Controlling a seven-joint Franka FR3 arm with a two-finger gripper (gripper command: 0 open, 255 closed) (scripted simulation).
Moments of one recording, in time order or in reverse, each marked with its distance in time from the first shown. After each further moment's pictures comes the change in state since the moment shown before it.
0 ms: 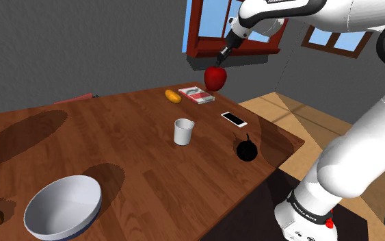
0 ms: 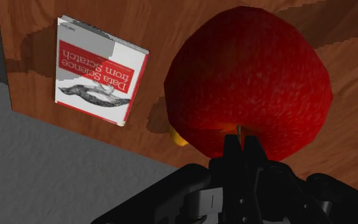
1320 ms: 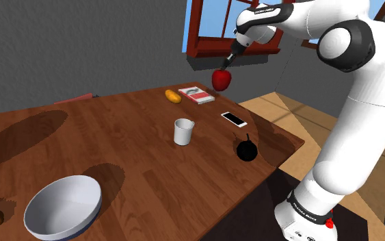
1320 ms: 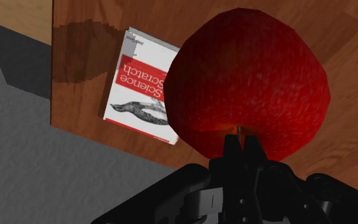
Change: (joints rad) arm -0.120 0.309 -0.118 0.260 0.195 -0.029 -0.303
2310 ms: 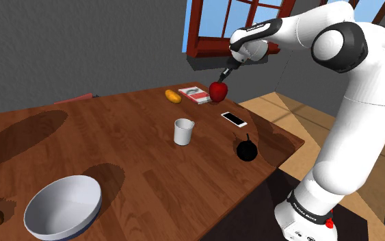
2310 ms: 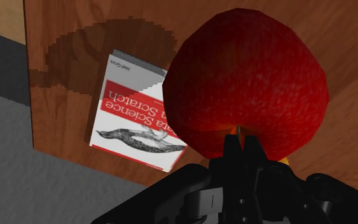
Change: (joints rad) arm 0.000 0.039 0.015 -0.144 0.059 0.172 -0.072
